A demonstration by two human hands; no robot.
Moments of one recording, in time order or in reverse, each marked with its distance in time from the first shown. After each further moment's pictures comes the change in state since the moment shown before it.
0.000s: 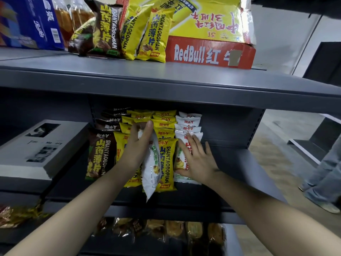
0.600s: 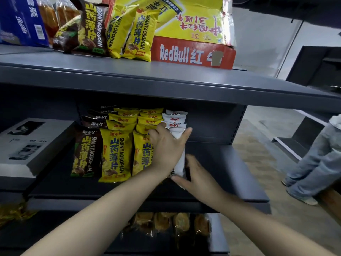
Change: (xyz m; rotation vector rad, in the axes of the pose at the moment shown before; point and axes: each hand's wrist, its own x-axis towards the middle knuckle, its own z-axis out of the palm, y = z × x) left_hand -0.006 -0.006 0.116 0.438 0.262 0.149; right_hand -0.094 -0.009 -0.053 0.945 0.050 0.043
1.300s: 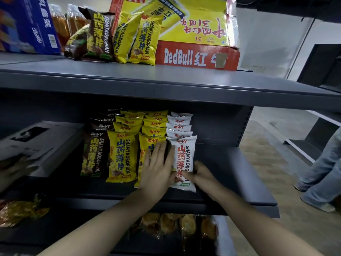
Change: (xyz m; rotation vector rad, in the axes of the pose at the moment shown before) left_hand -0.035 -0.074 -0.028 0.855 -0.203 0.575; right_hand 0.024 0.031 0.014 0.527 -0.055 0.477
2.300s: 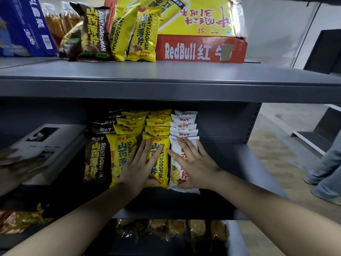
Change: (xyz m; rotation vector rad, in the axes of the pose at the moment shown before) left_hand 0.008 -0.086 0.019 0.265 -0.135 0.152; right_hand 0.036 -0.027 0.005 -1.537 0.007 -0.616
